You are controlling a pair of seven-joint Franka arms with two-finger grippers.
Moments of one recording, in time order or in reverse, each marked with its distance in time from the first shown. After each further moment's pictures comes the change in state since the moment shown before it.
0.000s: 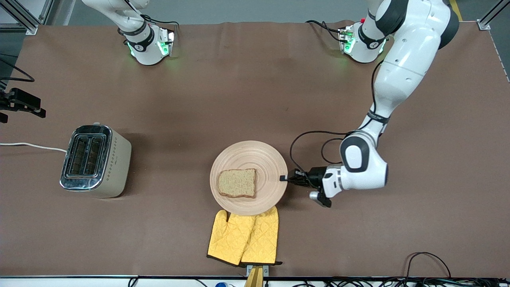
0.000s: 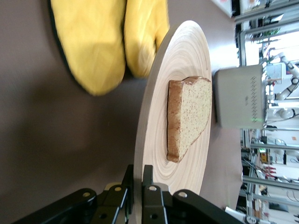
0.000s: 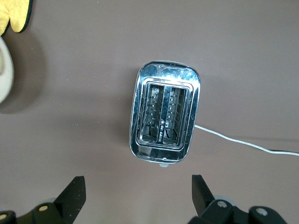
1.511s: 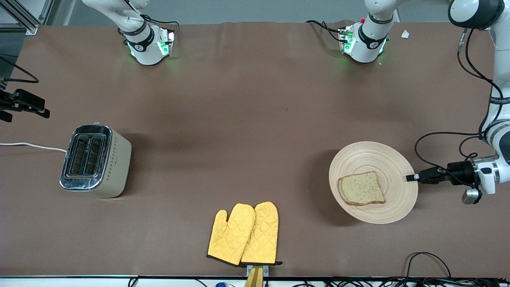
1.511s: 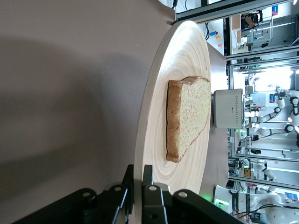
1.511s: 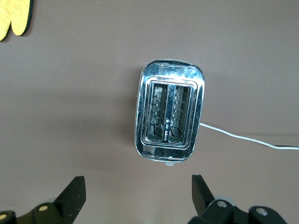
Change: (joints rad) left arm 0.694 -0.065 0.004 0.002 0.259 -0.508 0.108; right arm 0.012 0.000 0.015 -0.001 0.001 -0.008 0.043
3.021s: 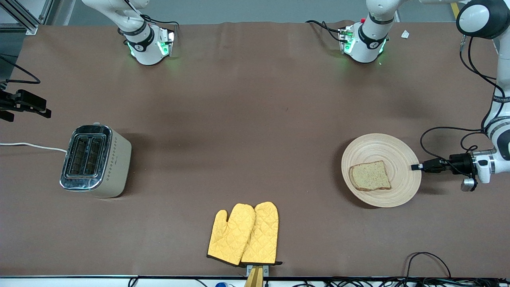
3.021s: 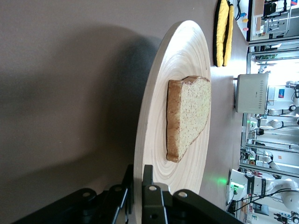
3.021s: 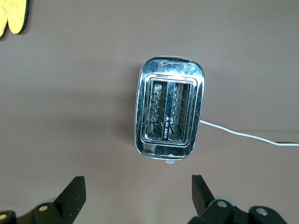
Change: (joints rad) left arm 0.097 0.116 0.004 -0.009 0.139 0.002 0.078; right arm -0.005 0.000 -0.006 -0.007 0.000 -0.003 0.007
